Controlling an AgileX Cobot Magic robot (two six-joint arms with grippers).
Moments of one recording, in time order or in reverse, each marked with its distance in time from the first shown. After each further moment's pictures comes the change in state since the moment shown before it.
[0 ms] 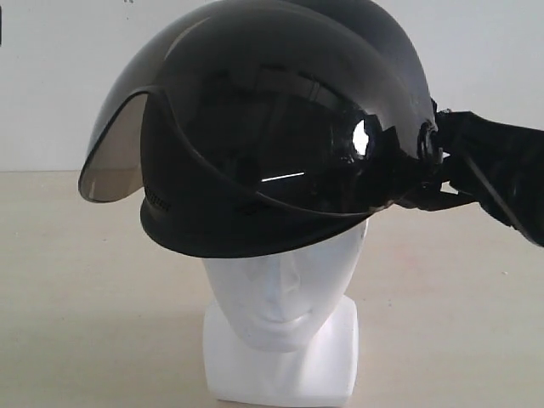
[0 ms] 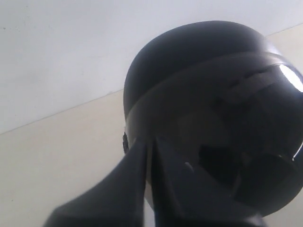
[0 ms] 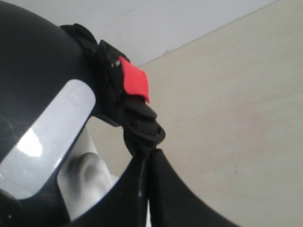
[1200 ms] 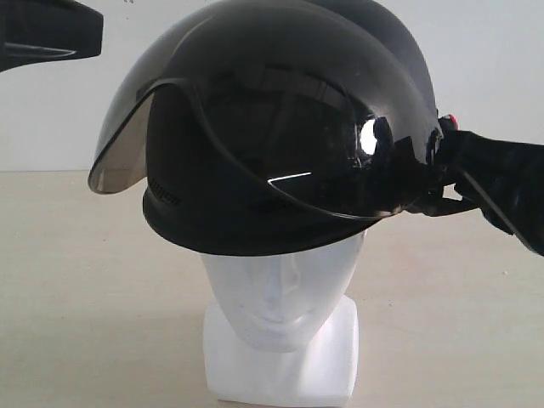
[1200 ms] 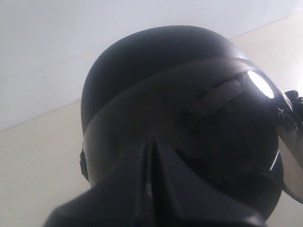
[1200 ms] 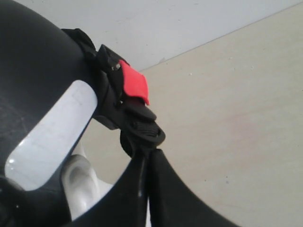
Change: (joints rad) left arm 0.000 0.100 0.000 -0.118 -0.134 0.079; right arm 0.002 -0.002 0.049 -0.149 0.003 0.105
